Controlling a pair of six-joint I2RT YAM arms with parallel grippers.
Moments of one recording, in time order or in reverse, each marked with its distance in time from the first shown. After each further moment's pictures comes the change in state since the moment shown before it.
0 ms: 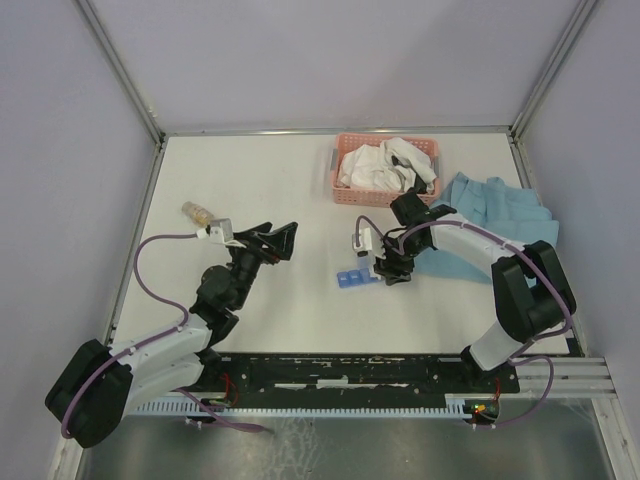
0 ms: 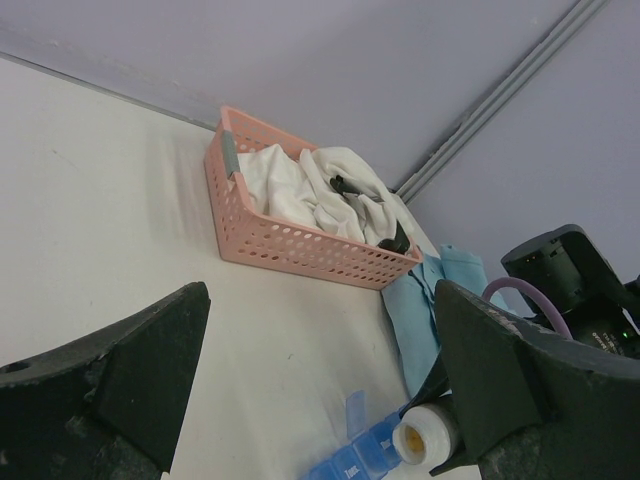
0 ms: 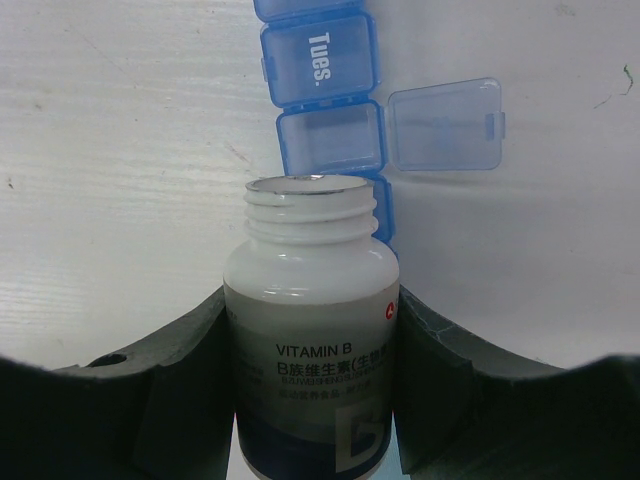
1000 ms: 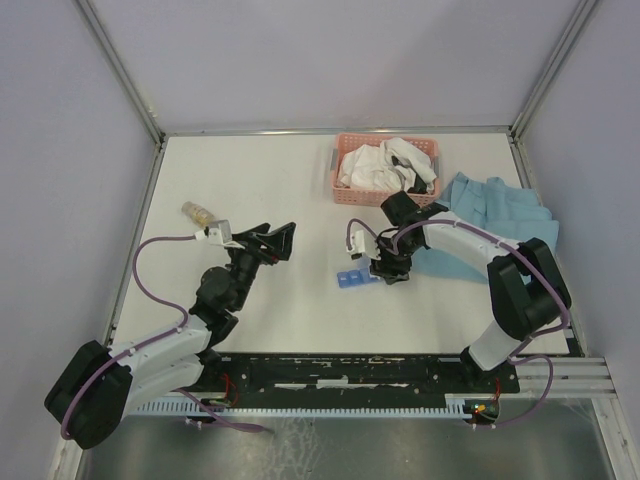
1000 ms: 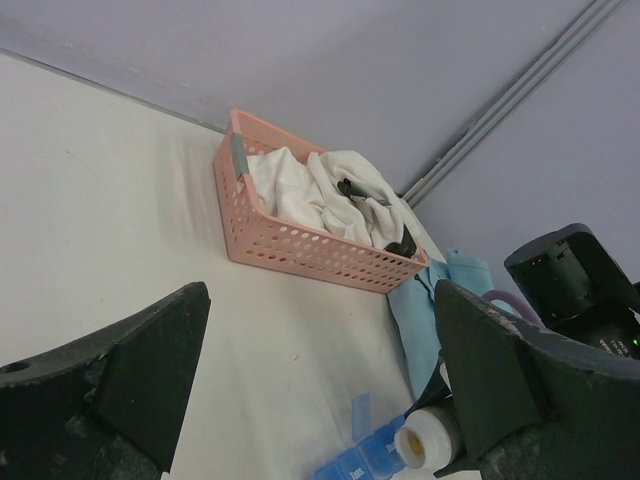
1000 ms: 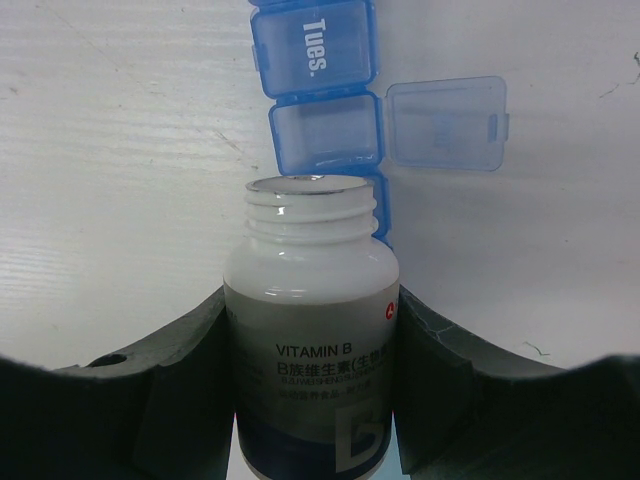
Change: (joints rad) left arm 0.000 -0.007 -0.011 0.002 -0.021 0.000; right arm 0.055 0.028 0.049 -0.043 0.111 0.020
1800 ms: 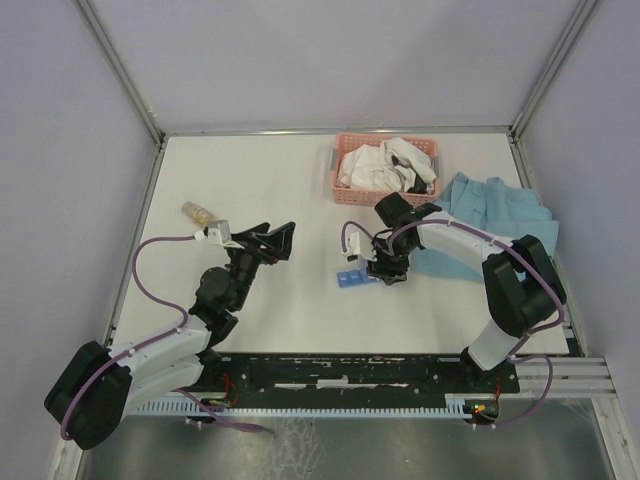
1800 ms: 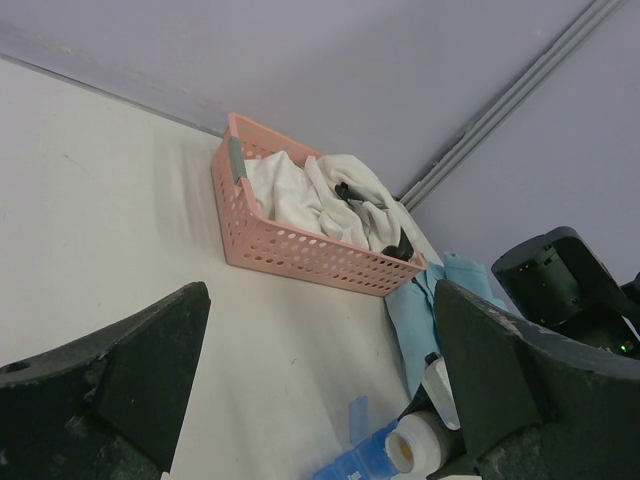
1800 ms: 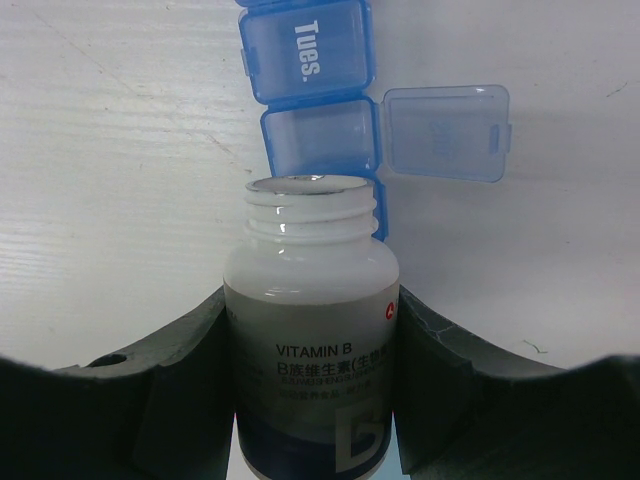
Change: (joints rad) left arm 0.000 -0.005 0.000 0.006 -0.001 0.000; right arm 0.036 0.028 0.024 -0.009 0.060 0.036
